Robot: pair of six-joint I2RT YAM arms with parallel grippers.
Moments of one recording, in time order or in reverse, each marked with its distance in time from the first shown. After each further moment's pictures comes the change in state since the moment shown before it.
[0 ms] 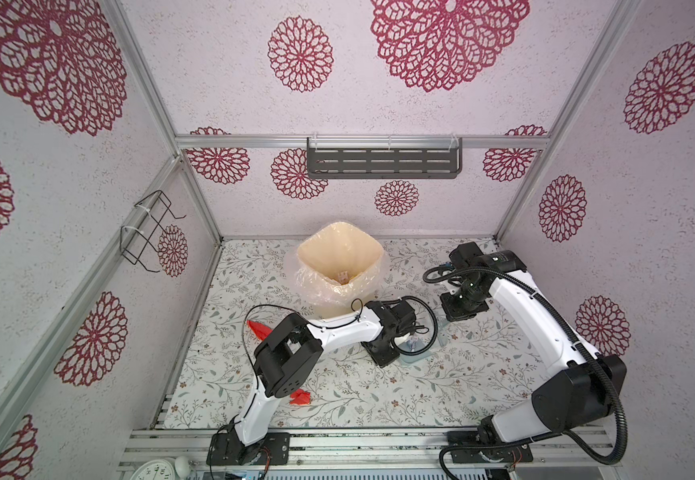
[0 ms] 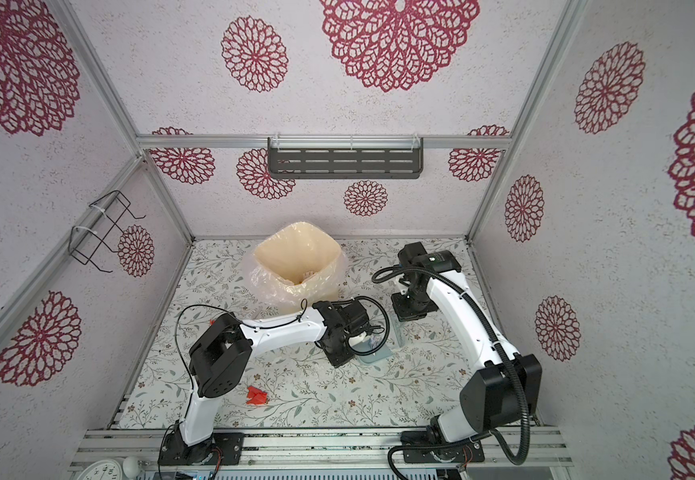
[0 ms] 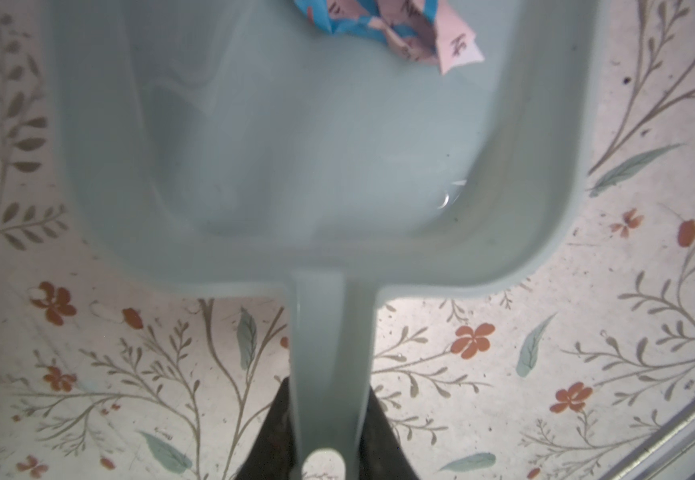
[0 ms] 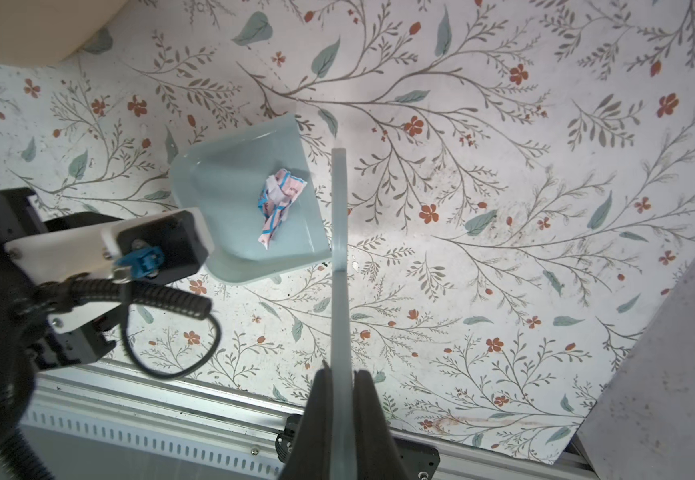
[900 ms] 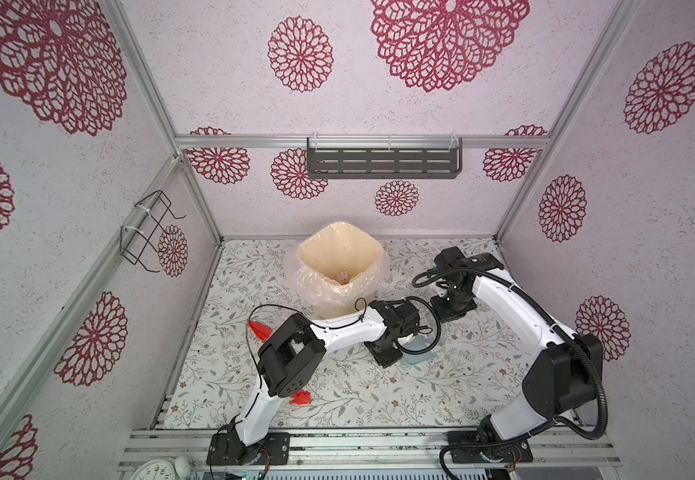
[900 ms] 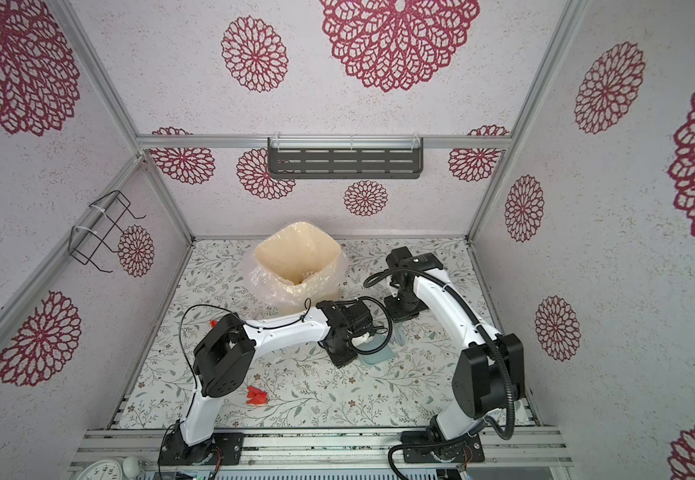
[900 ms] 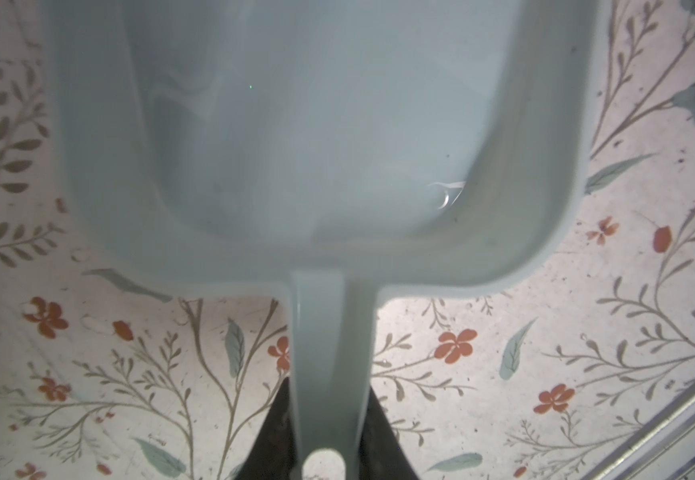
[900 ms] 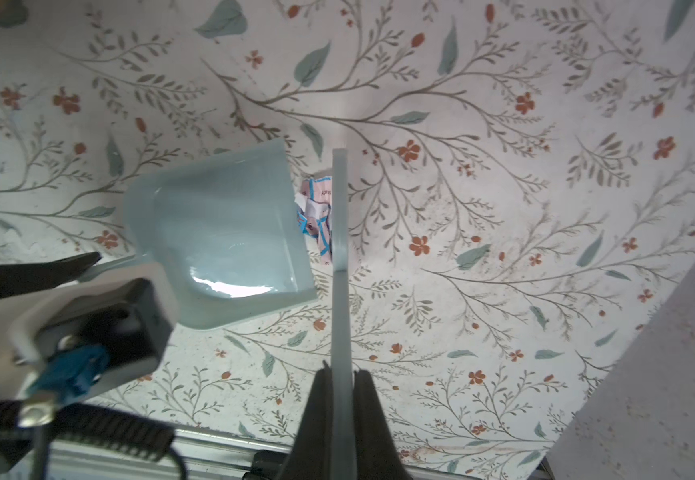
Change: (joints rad) left arm -0.012 0.039 0.062 -0.044 0.005 0.003; right arm 0.082 0.094 -0.047 0.099 0.053 -0.037
